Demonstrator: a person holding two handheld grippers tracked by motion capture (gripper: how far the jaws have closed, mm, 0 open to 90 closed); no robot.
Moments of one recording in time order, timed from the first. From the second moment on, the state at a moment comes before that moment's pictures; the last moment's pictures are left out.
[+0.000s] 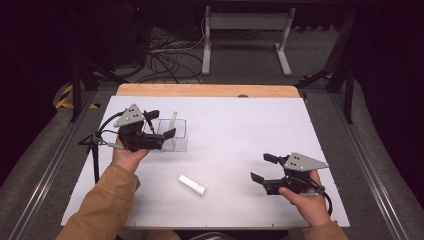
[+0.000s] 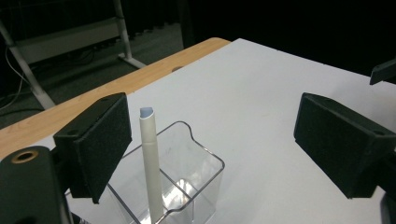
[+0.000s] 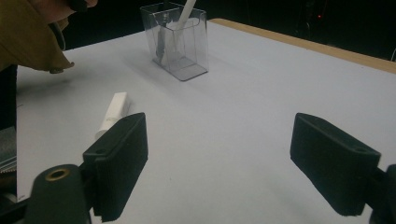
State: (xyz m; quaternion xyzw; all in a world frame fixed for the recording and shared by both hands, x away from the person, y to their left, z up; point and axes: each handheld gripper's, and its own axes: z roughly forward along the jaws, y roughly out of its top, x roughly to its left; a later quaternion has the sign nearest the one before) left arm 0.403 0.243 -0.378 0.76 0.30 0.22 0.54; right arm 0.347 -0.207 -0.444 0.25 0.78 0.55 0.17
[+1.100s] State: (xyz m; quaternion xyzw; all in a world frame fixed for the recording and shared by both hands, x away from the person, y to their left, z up) left arm 0.384 0.233 -0.363 0.83 0.18 0.13 0.52; right arm 0.347 -0.209 -0.442 0.27 0.78 0.54 0.18
